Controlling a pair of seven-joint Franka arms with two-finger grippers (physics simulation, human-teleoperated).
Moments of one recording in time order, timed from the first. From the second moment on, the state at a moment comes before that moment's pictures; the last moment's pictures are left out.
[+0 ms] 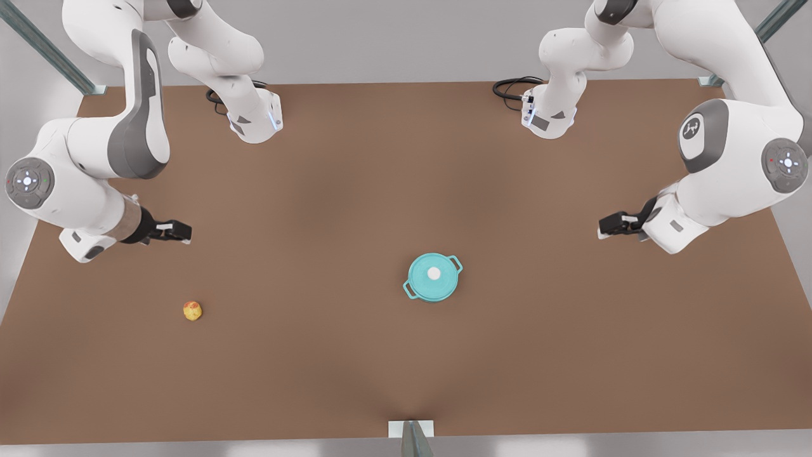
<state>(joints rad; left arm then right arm) -0.05 0.26 -0.03 -1.34 -0.14 1.52 -0.06 0.00 0.17 0.02 -1.56 0.02 1.62 0.01</state>
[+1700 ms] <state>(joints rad) -0.62 0.81 -0.04 -1.32 0.14 2.16 -0.90 -0.14 0.79 0.02 -1.58 -0.17 2.39 -0.55</state>
